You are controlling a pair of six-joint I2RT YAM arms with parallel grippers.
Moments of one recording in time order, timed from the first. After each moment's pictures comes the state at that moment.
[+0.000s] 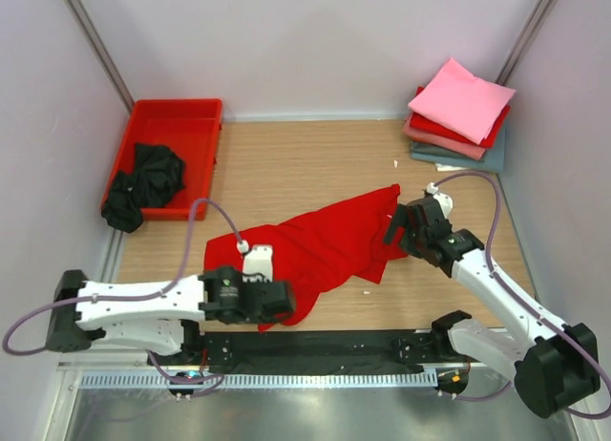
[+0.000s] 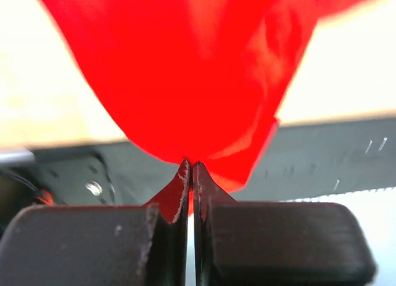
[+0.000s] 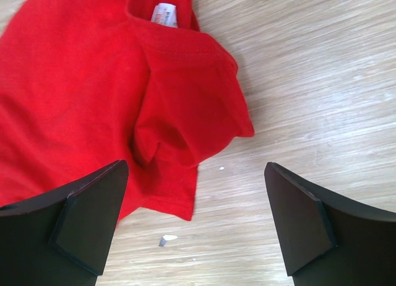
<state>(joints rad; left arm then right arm) -1.46 1.15 0.91 -1.14 -0.42 -1.36 0.38 1.00 0.67 -0.59 0.24 0.69</state>
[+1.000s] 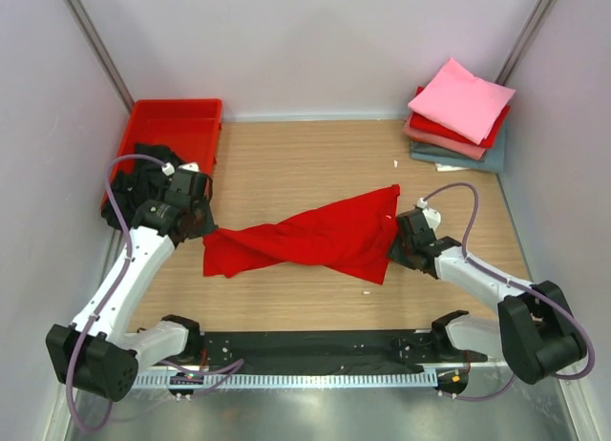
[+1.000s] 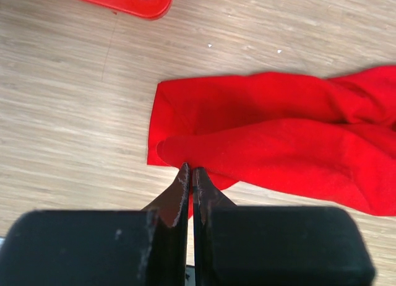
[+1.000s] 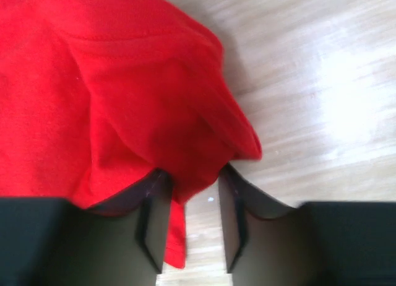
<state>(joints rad) -0.28 1.11 1.05 -0.92 -0.25 -0.46 0.38 1.18 0.49 -0.32 0.22 0.75</state>
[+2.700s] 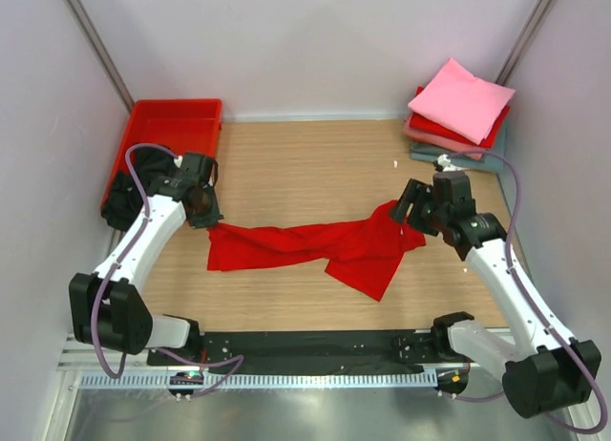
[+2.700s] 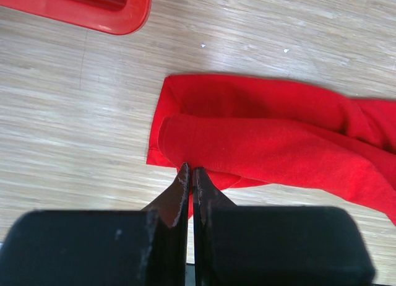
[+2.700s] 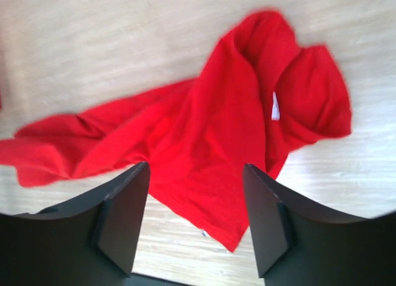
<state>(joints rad) -0.21 1.35 1.13 -0.90 -0.15 -0.42 0.22 1.03 0.92 -0.64 -0.05 0.54</state>
